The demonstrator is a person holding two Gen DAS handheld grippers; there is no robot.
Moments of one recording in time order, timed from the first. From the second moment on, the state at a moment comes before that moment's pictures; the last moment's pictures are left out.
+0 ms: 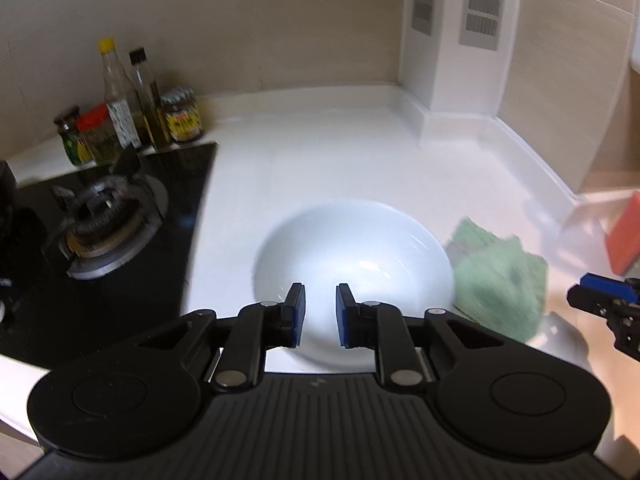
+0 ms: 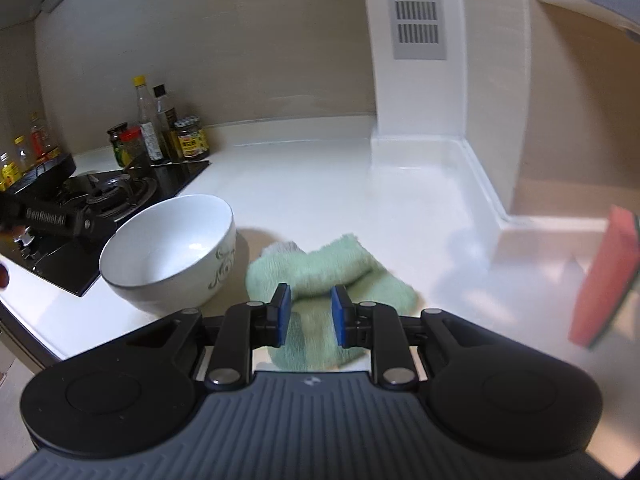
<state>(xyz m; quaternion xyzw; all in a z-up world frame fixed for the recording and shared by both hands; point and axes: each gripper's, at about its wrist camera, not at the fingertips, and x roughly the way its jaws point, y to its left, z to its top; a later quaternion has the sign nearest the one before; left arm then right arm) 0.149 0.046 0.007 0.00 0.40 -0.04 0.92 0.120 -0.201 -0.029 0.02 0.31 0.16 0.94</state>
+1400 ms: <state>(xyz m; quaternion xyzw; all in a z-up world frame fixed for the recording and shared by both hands) 0.031 0.026 0.001 -0.01 0.37 0.02 0.93 0.022 -0.178 0.002 -0.06 0.29 0.16 0.94</state>
